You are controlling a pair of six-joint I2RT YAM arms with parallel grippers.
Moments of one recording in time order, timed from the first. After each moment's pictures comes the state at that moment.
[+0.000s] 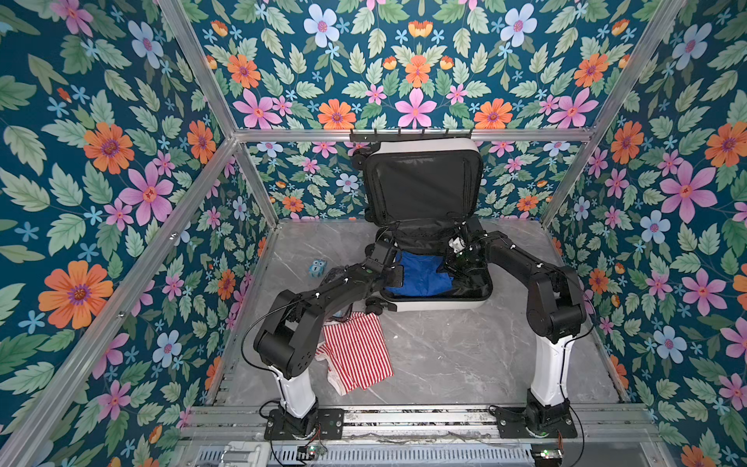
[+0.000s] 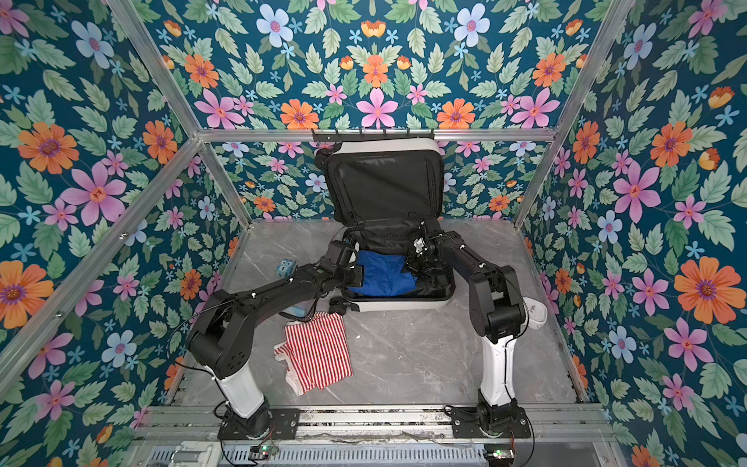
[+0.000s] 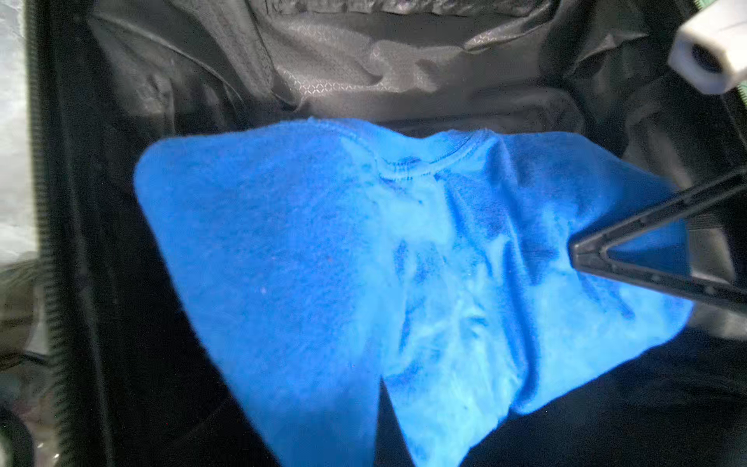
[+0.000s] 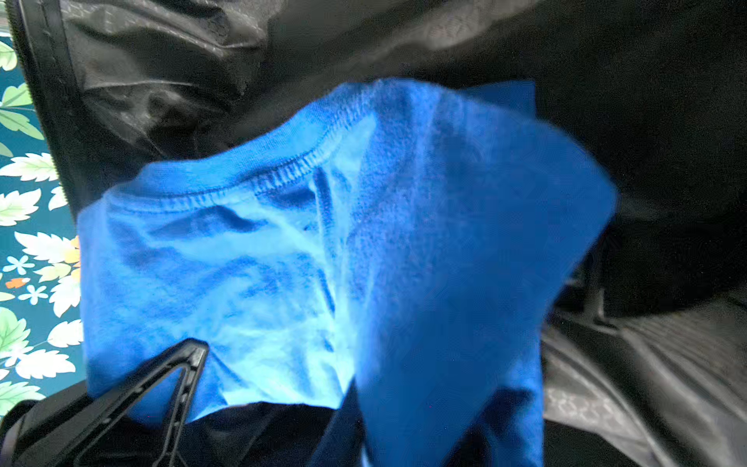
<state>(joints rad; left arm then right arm) -0.60 1.78 1.21 -0.23 -0.01 -0.39 0.29 2.04 1.63 -0.73 -0.48 0.59</state>
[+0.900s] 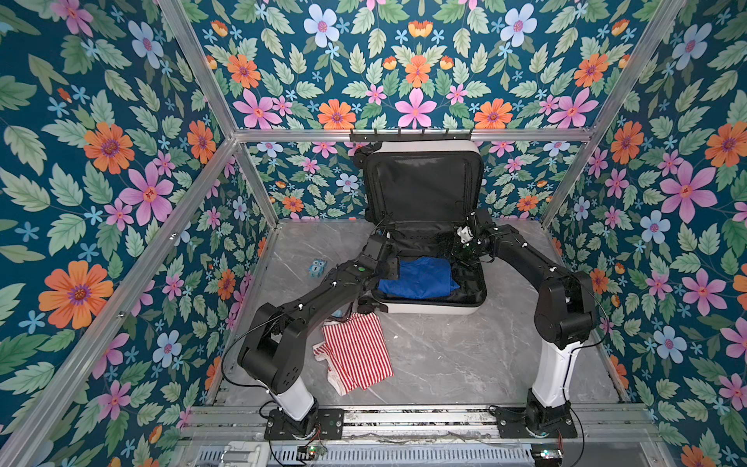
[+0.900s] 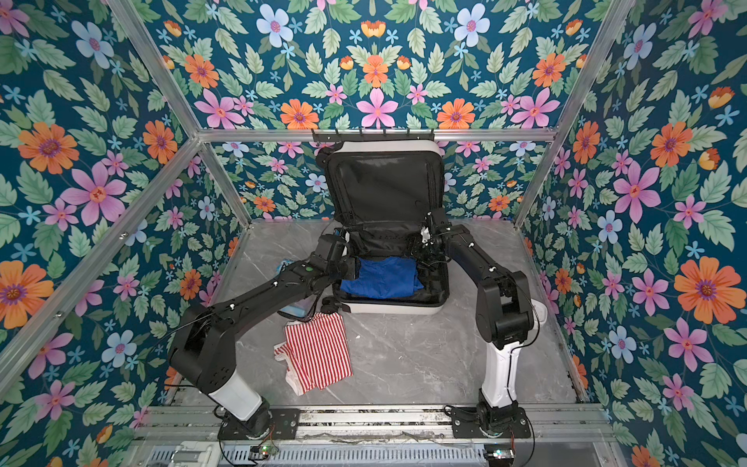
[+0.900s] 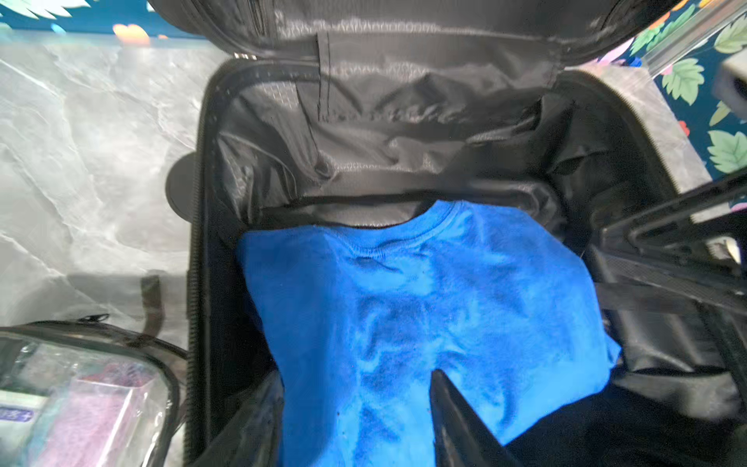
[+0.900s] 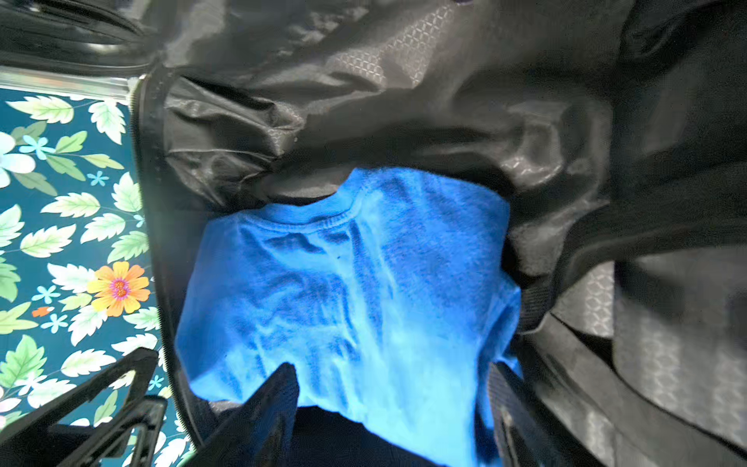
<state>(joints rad) -0.60 1.65 1.23 -0.29 -0.13 -0.39 0.27 1.96 1.67 -0.75 -0.41 0.60</state>
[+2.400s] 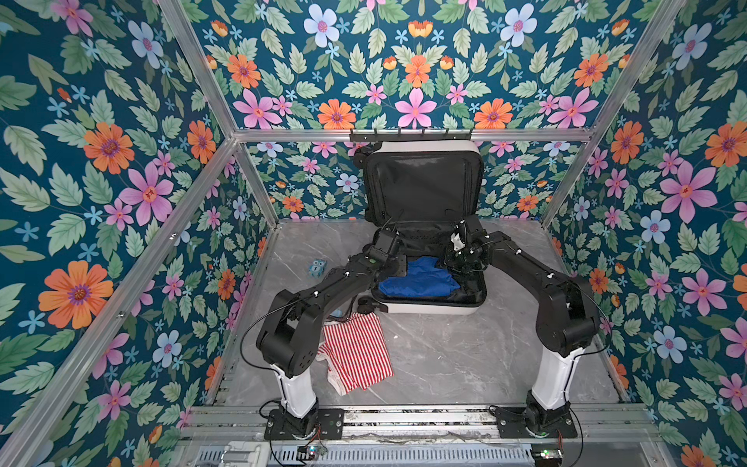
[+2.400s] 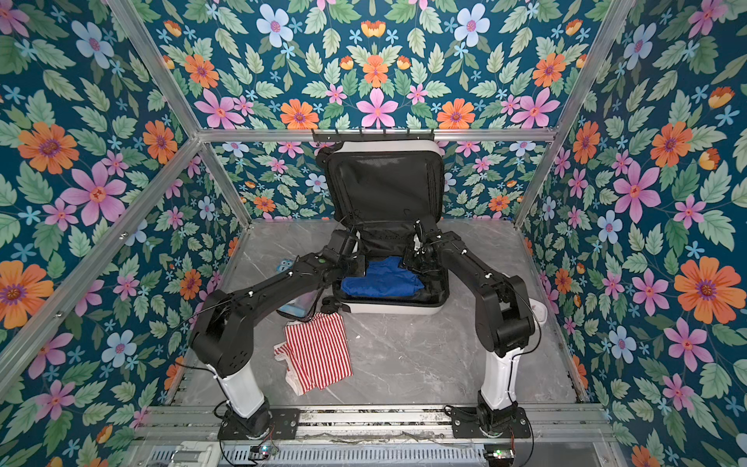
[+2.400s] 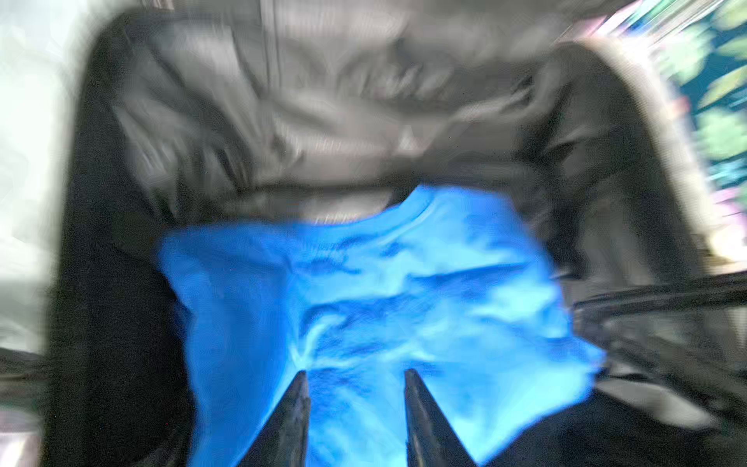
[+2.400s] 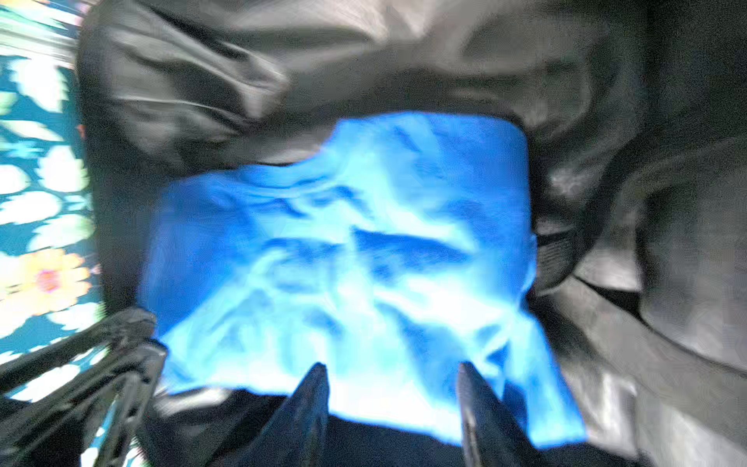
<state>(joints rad) -0.62 1.75 1.37 -0.35 -0.06 -0.42 0.36 1.87 1.57 -0.73 -0.29 0.60</state>
